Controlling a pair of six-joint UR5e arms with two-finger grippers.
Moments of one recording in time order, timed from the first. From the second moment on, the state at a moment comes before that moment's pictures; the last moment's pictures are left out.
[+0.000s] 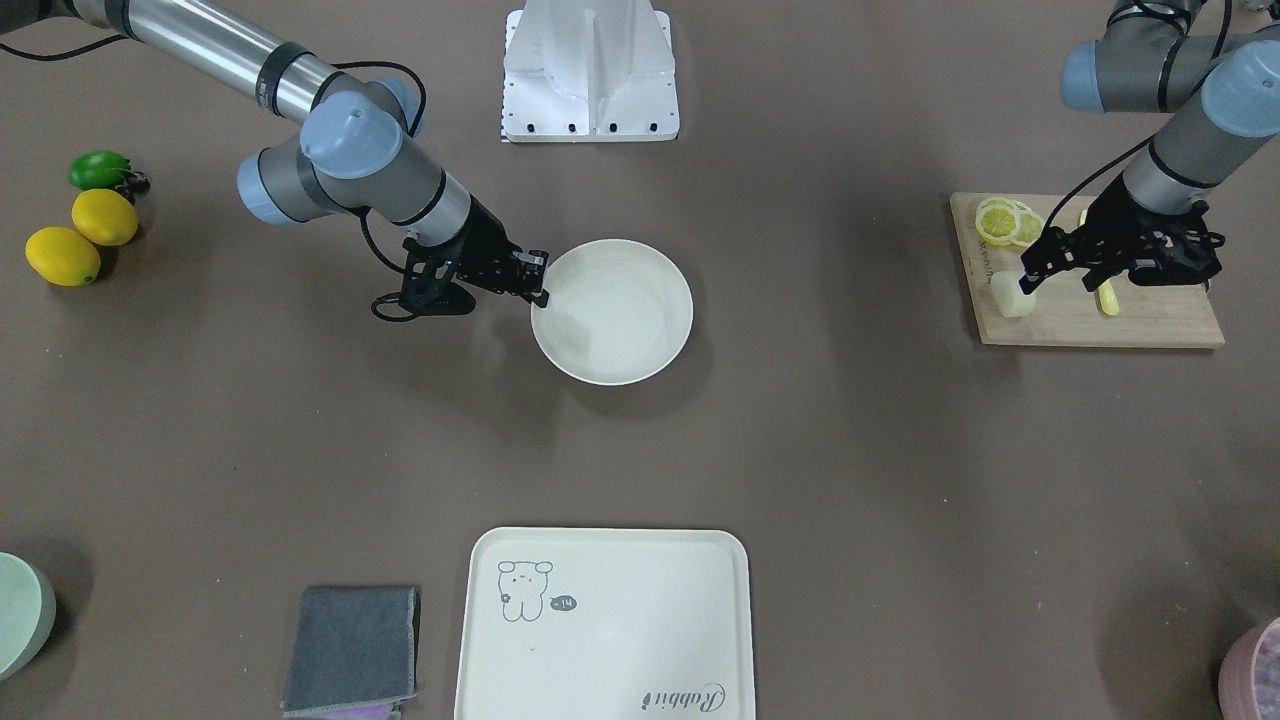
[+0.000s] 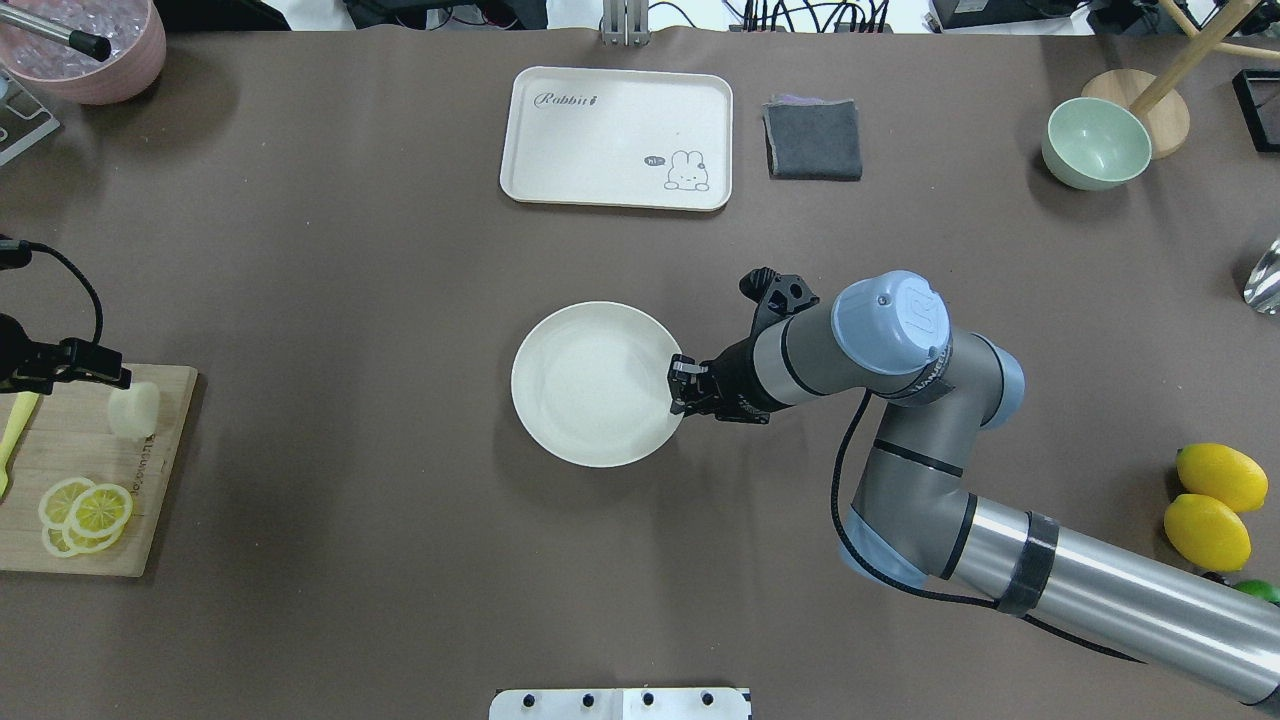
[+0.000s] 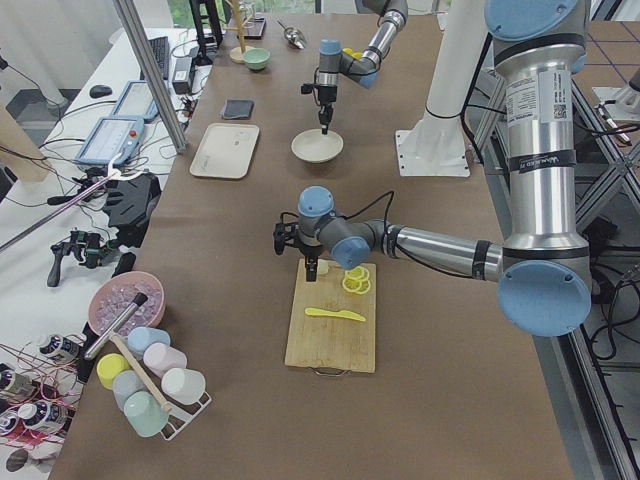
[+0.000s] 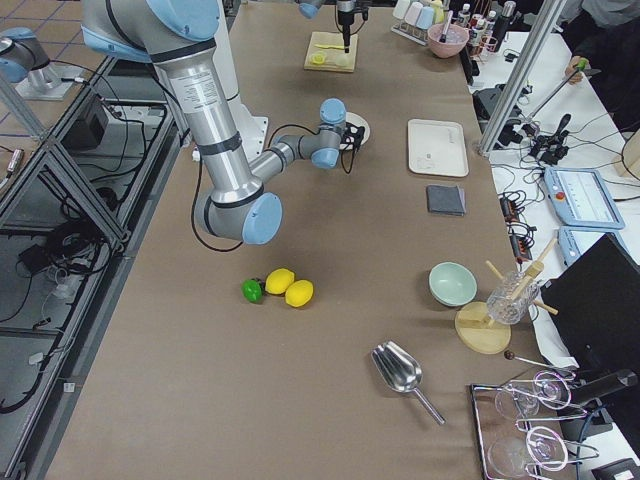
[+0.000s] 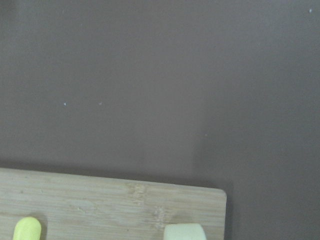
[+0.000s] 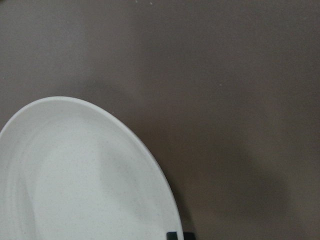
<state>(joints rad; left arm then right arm) -0.93 -1.44 -1.75 -2.20 -2.15 -0.94 0.51 -1.07 1.53 -0.80 1.98 1.67</state>
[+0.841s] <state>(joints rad) -0.82 -1.44 -1.72 -2.28 -2.08 -1.04 0.48 -1.07 1.53 -0.80 1.91 1.68</state>
